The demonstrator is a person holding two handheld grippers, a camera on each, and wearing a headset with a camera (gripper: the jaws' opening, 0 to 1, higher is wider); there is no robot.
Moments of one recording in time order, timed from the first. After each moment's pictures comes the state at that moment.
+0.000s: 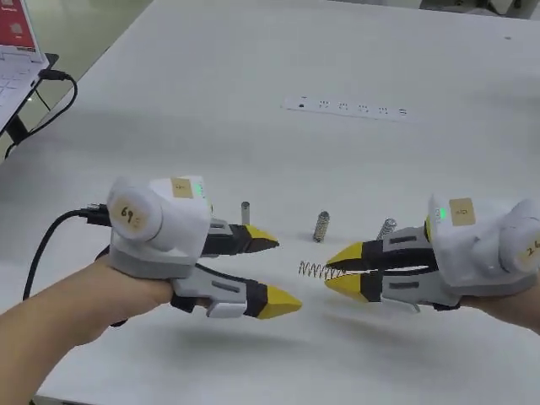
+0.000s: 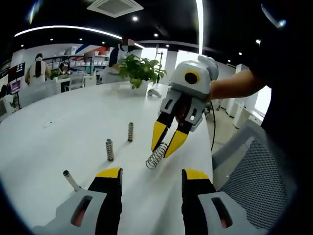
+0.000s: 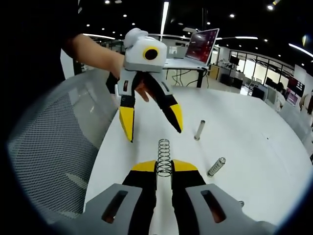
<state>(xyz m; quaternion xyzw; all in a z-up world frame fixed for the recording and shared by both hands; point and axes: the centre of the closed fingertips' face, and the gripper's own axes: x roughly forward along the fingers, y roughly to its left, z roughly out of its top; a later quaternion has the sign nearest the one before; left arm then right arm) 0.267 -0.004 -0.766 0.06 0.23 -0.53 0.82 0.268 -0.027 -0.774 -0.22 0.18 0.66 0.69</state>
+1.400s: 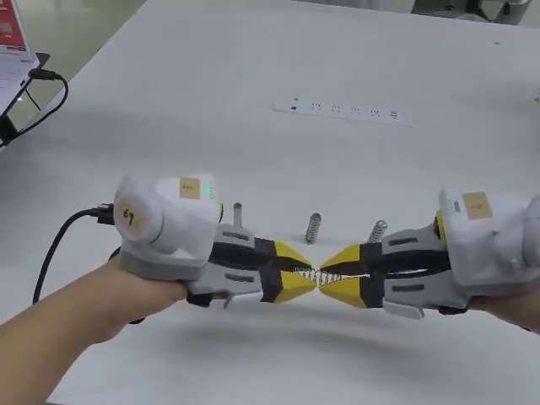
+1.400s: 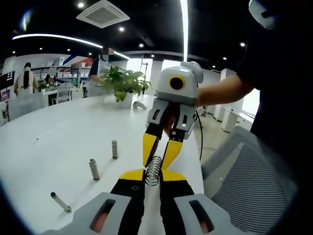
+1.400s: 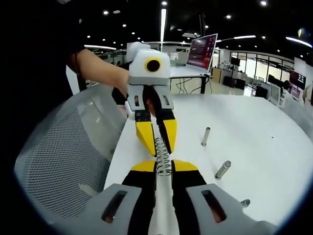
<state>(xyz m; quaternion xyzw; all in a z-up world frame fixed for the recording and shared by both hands) 0.256 -0.032 -0.744 0.04 0.17 -0.59 0.79 0.257 -0.027 -0.755 -0.17 0.19 0.68 0.69</state>
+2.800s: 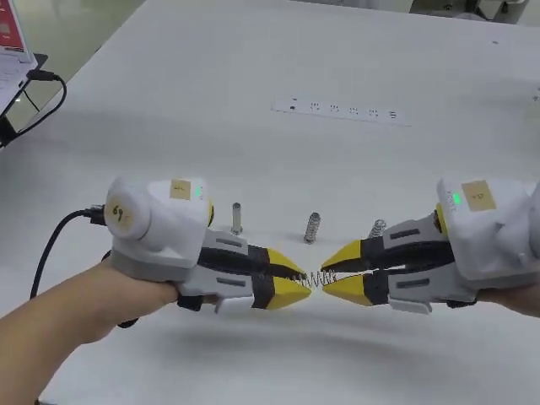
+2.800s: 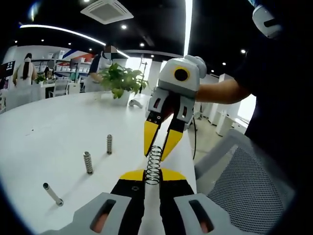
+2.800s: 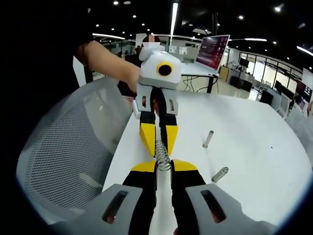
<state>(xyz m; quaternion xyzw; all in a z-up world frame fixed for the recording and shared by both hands) 0.242 -0.026 -0.750 0.02 0.19 -0.60 0.78 0.247 -0.028 -0.746 -0.23 0.17 0.70 0.66</state>
